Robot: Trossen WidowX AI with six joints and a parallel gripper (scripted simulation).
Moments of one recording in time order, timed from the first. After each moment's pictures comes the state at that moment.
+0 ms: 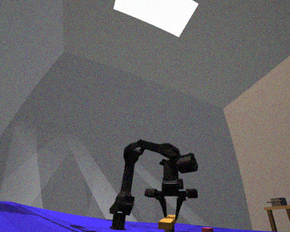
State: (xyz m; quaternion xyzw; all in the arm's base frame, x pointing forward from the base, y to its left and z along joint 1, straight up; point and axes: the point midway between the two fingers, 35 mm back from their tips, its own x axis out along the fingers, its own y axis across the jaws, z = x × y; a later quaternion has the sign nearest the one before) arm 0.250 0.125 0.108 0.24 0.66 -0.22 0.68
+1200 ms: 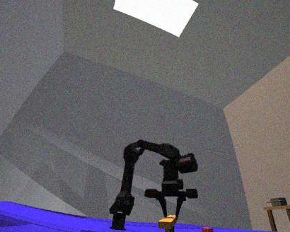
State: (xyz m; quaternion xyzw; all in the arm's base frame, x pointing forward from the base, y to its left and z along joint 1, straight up) arm 0.250 0.125 0.106 0.24 0.66 -0.22 0.68
